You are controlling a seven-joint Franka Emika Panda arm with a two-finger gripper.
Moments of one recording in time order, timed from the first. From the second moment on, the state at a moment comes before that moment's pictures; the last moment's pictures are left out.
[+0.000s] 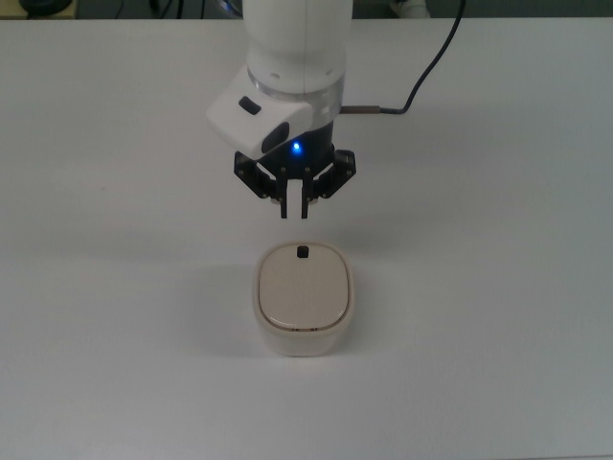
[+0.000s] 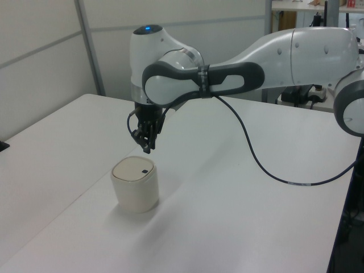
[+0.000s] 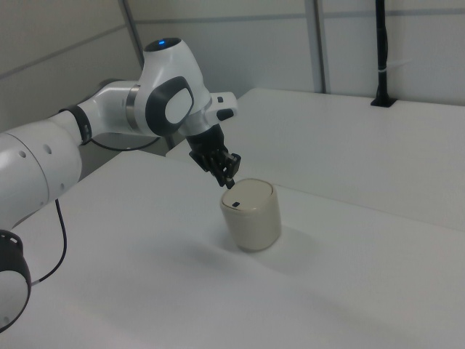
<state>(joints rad) 0.08 0.43 0.04 -1.30 -0.06 1.91 0.13</state>
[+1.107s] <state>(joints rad) 0.10 0.54 0.04 -1.31 -0.12 2.00 0.16</state>
